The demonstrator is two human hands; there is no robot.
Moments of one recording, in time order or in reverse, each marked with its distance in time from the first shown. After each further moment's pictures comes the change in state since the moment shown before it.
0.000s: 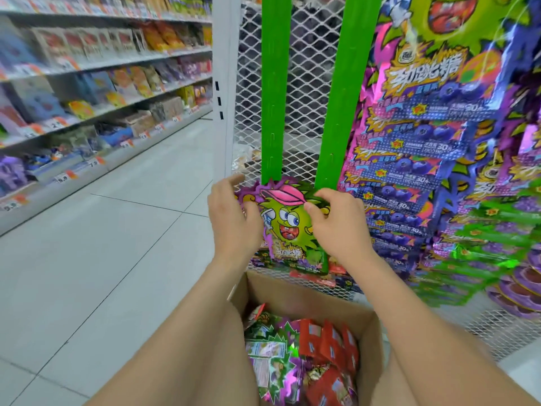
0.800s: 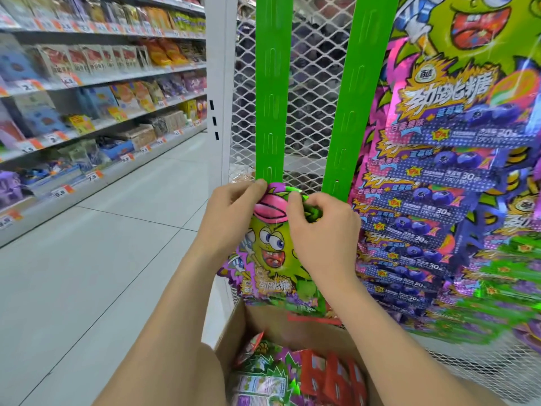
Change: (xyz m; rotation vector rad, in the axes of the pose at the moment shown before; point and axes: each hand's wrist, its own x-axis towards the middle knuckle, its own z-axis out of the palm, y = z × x) left_hand 0.058 0.041 -0.013 -0.314 -0.379 -0.210; right_hand 0.021 -0.052 0.017 0.208 0.341 0.013
